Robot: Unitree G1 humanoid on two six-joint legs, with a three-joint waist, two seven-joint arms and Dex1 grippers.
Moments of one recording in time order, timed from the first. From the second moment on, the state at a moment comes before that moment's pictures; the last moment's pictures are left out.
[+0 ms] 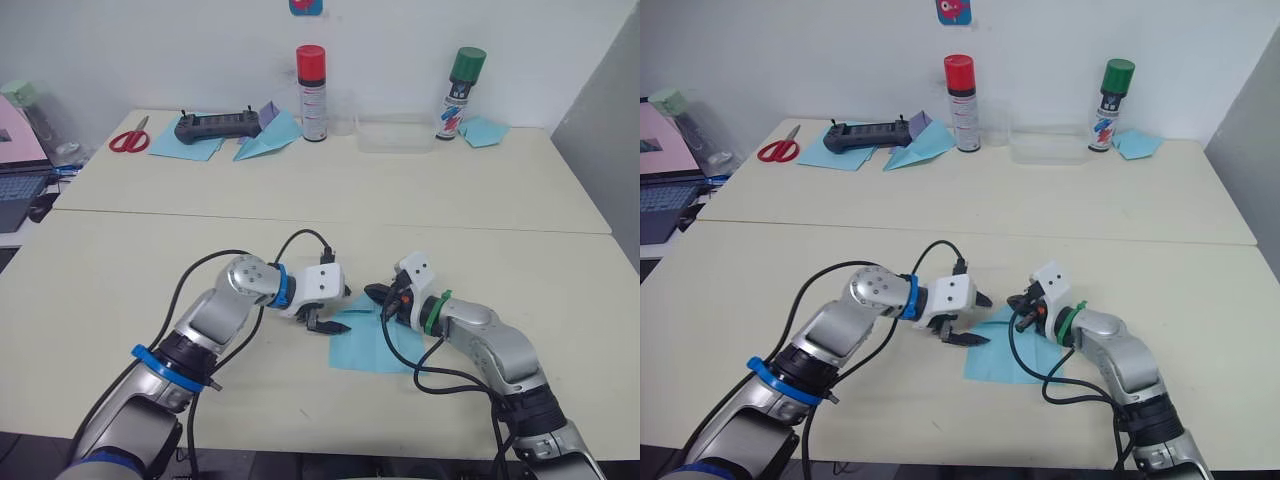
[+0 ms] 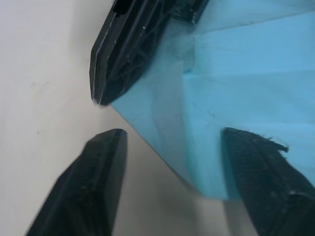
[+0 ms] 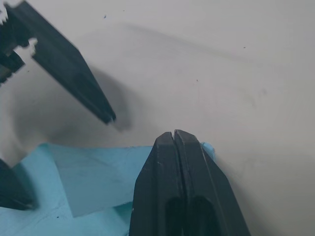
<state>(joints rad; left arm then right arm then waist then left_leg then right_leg) -0.58 0.57 -0.38 0.00 -0.04 0.34 -1.18 -0.29 -0.31 0.19 -0.13 0.30 0.68 0.56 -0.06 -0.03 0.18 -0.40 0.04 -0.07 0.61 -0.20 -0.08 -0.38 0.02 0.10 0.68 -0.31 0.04</state>
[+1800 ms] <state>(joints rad) -0.40 0.49 -0.35 0.04 -0.14 0.29 -1.04 -0.28 -0.26 0.19 -0.15 0.32 0.72 0.60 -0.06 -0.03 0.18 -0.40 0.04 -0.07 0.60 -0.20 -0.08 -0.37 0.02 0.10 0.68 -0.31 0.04</state>
